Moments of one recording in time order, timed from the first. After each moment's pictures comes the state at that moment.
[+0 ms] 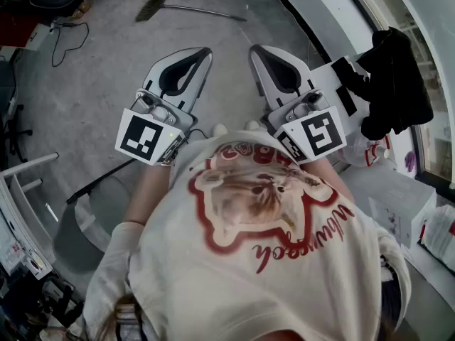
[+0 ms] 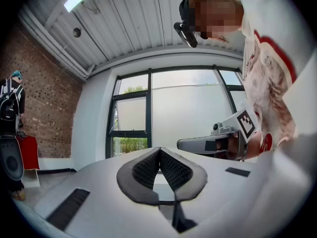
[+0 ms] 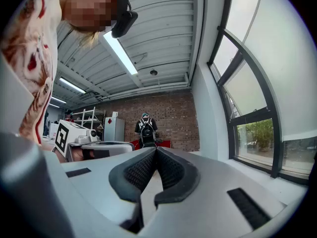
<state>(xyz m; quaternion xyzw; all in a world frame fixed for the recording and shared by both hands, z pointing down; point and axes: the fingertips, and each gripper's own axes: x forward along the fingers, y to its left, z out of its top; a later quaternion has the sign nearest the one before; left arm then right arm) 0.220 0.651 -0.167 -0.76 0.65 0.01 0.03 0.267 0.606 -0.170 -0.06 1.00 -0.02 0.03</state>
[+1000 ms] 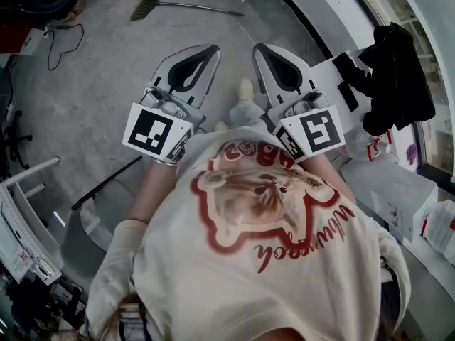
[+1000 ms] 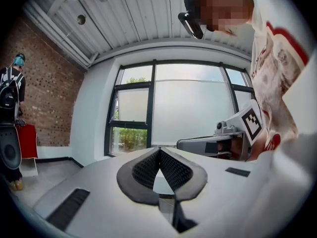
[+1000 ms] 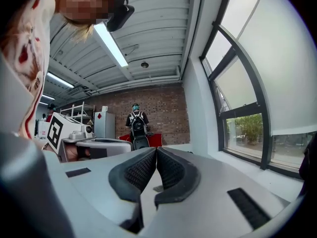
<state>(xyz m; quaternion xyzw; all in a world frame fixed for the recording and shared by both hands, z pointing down) 0.202 0.625 -0.145 -0.77 0.64 0.00 -0.02 0.248 0.585 -0.147 -0.12 0.99 -0.03 -0.01</state>
